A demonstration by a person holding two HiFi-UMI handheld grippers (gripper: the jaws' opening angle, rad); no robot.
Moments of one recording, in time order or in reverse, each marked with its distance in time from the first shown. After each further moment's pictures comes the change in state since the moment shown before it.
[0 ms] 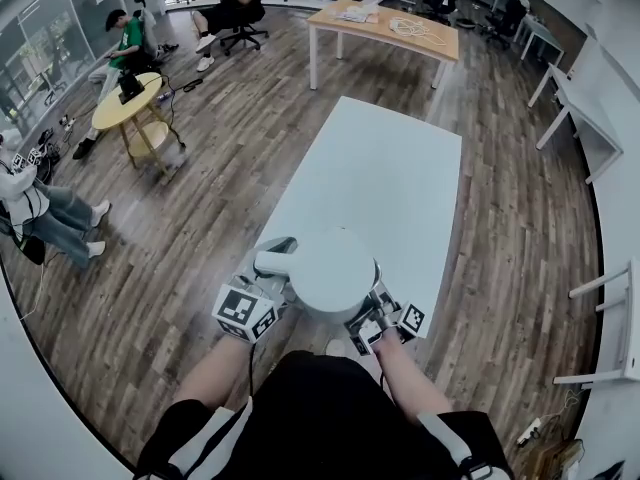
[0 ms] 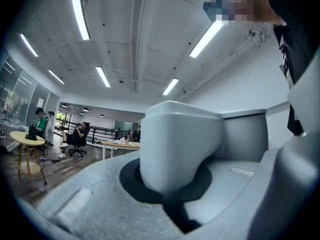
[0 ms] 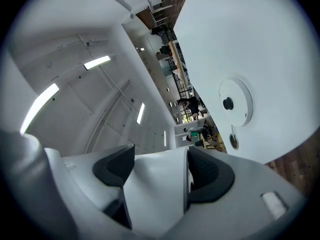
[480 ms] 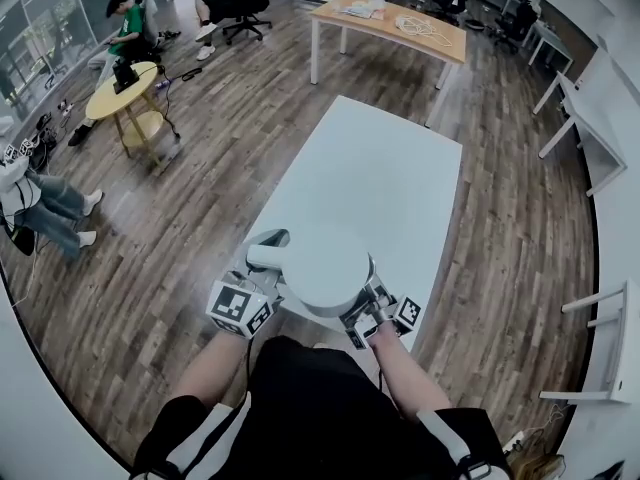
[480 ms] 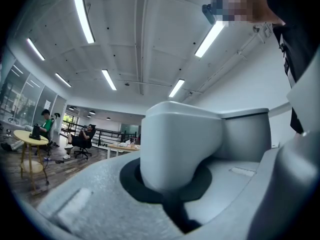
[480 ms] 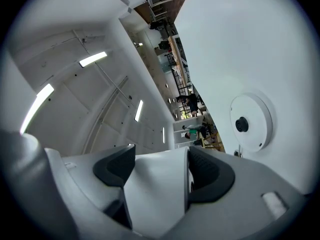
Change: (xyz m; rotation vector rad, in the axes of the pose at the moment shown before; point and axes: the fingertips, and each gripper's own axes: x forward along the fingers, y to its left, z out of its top) left arm 0.053 0.018 -0.002 -0.005 -0.039 0.082; right arm 0.033 0.002 0.056 0.003 0.059 -0.018
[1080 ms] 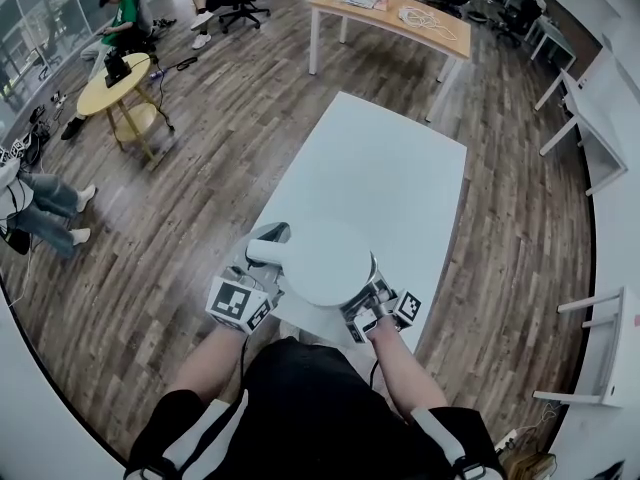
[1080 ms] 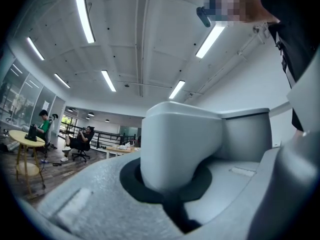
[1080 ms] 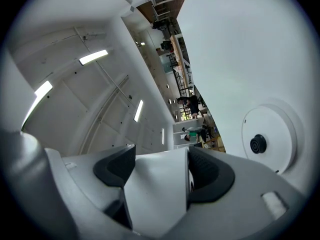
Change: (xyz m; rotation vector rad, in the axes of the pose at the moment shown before) left arm 0.039 0.036 0.001 0.002 -0.023 -0.005; right arm 0.043 -0.009 0.030 -0.033 -0.005 0.000
